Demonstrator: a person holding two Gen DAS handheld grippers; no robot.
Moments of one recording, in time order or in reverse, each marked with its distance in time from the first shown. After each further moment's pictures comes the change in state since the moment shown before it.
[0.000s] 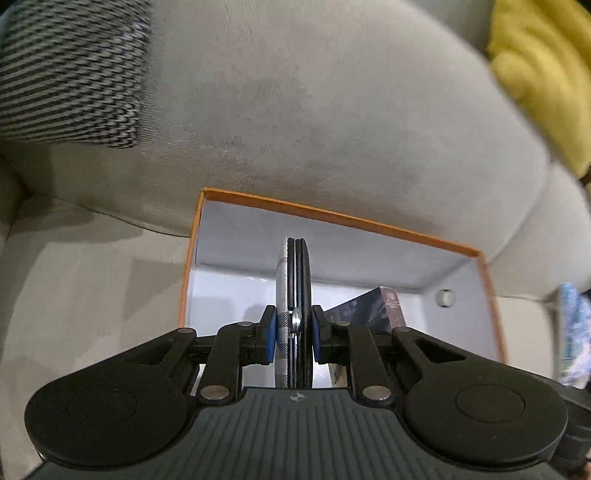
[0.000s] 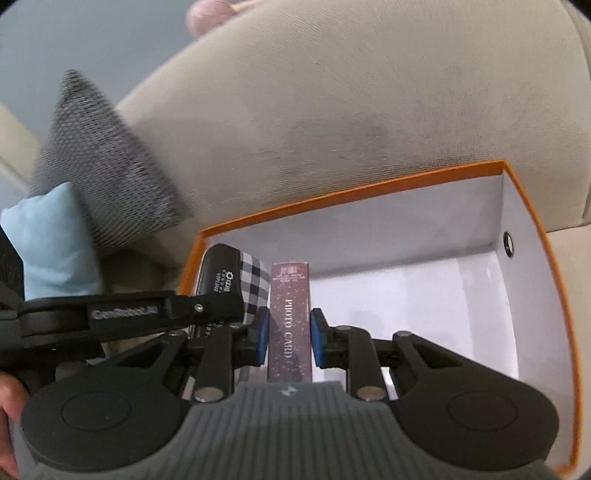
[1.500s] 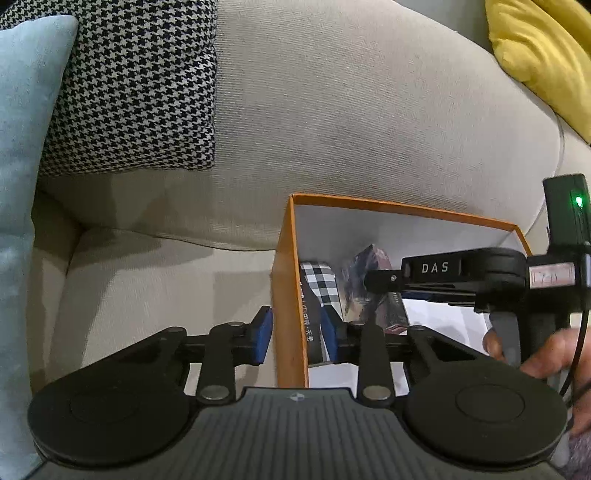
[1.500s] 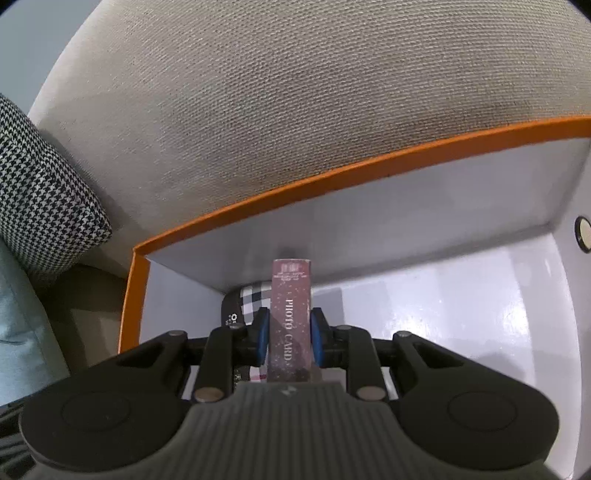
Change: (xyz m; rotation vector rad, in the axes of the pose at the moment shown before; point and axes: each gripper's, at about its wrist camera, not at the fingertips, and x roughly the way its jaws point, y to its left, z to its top) left arm -0.038 0.038 -0.028 0.126 -0.070 0.089; right arm 0.098 0.006 0.025 0.104 0.120 -0.068
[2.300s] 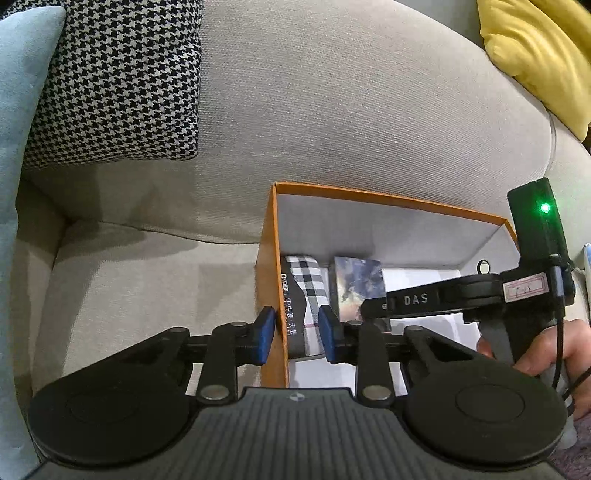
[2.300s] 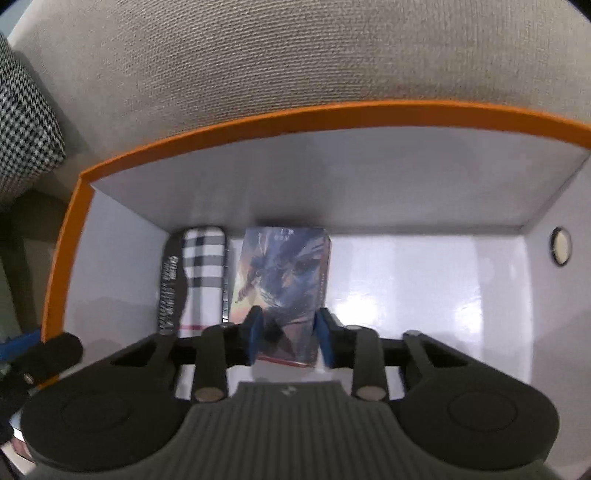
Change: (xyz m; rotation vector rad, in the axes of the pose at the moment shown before) left arm 0.015 -0.002 -0.004 -0.002 0.009 -0.028; right arm 0.019 -0.012 -0.009 -0.132 0.144 -0.116
